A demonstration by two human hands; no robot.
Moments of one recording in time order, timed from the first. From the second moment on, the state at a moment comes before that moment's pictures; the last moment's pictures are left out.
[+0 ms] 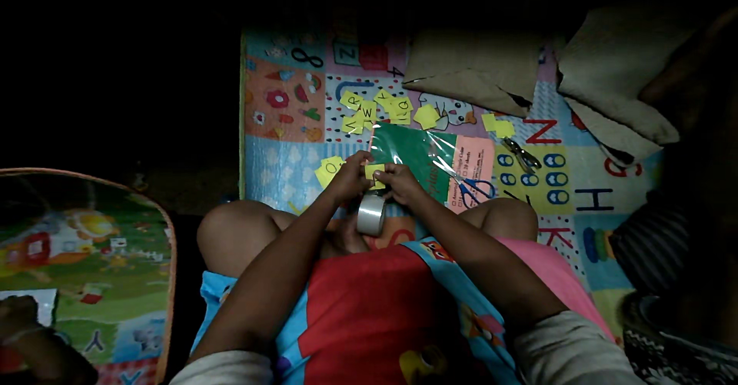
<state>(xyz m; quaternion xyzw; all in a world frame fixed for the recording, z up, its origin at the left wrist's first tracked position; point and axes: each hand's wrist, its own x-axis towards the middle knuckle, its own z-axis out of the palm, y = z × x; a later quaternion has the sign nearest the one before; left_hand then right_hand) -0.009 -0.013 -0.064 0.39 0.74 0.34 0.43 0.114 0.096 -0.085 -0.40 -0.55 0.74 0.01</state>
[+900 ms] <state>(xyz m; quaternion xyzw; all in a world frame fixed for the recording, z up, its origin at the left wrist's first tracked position) -0.003 -0.015 -0.082 0.28 0.72 0.50 0.40 0.131 0.100 -0.082 -0.32 -0.71 0.59 0.20</state>
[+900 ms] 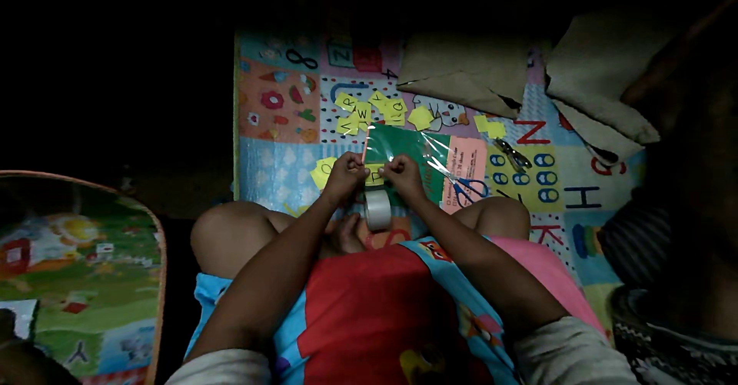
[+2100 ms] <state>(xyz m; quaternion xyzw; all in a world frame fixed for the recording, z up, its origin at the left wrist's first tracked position) 0.011 -0.015 -0.074 0.39 0.75 0.45 0.29 0.137 0.107 -0.087 -0.27 -0.78 0.53 0.19</state>
